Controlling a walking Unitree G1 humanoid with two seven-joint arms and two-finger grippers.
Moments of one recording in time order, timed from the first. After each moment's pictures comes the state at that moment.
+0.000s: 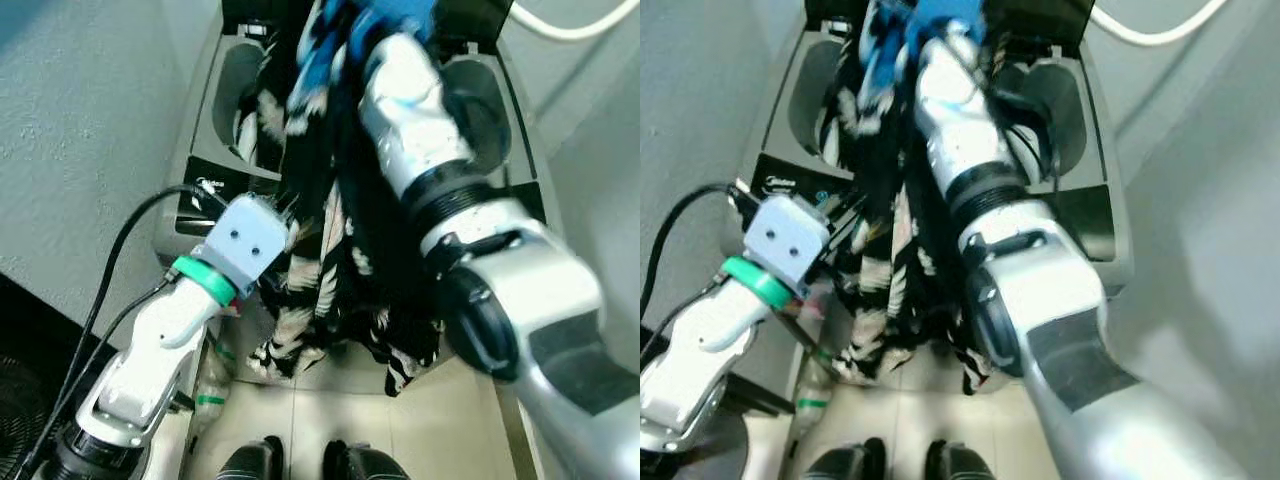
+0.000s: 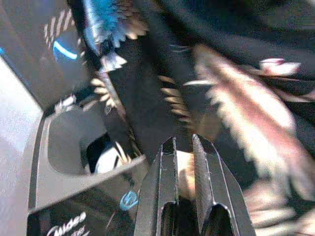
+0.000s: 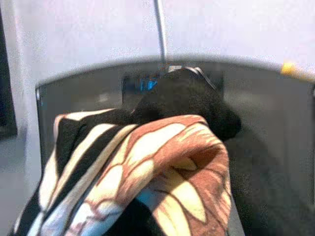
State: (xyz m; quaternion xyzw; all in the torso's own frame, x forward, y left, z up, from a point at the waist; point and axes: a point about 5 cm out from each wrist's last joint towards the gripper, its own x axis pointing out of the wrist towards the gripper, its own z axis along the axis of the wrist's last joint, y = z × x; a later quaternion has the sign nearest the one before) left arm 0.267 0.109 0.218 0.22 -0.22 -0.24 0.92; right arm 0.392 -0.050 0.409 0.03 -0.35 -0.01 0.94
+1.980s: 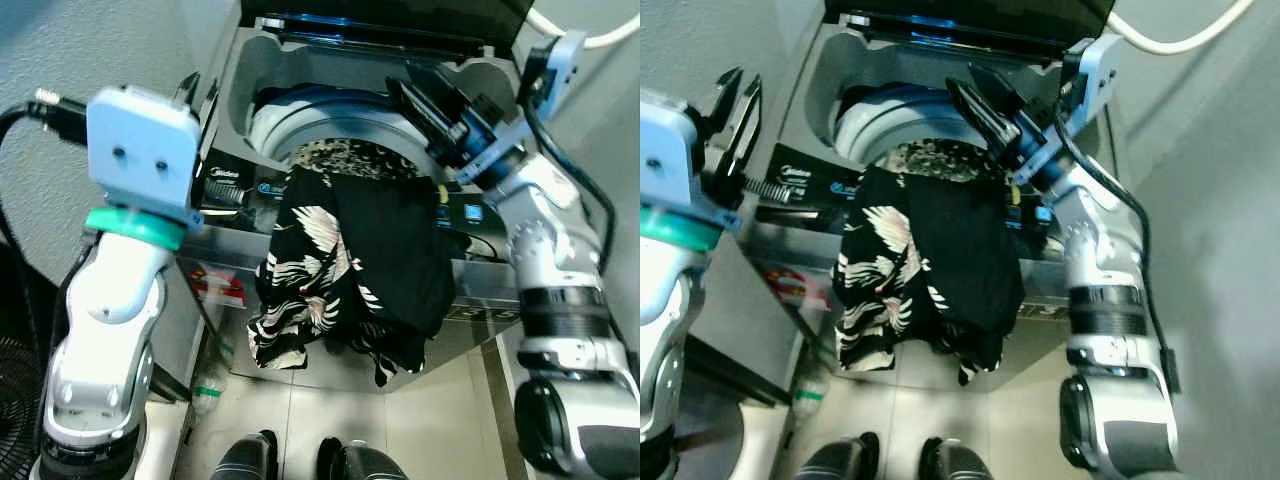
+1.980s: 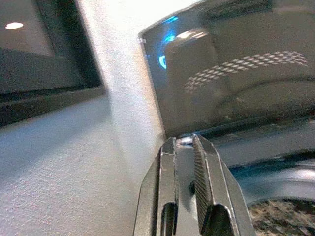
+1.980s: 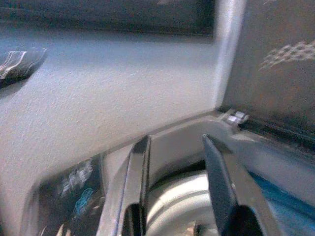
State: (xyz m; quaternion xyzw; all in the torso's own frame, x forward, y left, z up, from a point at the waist) left arm 0.264 0.155 0.321 0.13 -0.32 -0.05 0.94; right arm 0.339 -0.141 0.280 -0.06 -0.21 0.46 0.86
